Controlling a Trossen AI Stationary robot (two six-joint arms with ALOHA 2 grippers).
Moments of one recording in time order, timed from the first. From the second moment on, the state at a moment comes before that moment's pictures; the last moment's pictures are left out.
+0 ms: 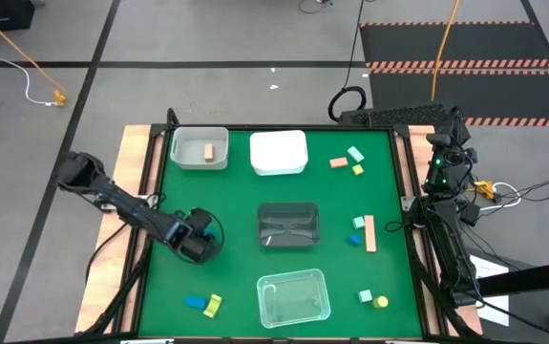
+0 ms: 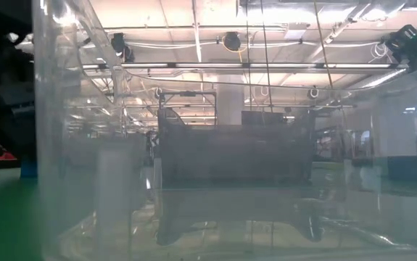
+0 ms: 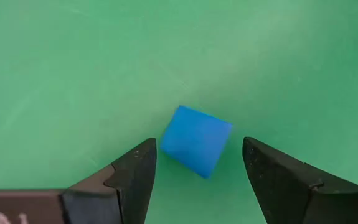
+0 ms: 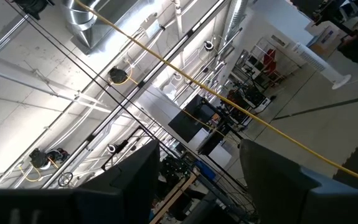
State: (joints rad) left arm -0.50 1.41 0.64 -0.70 -0.37 -1.35; right arm -1.44 0.00 0.02 0.42 0.42 0.71
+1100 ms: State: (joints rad) left arm -0.47 1.42 0.68 -0.63 -0.34 -1.24; right arm -1.44 0.00 0.01 0.42 0.42 0.71
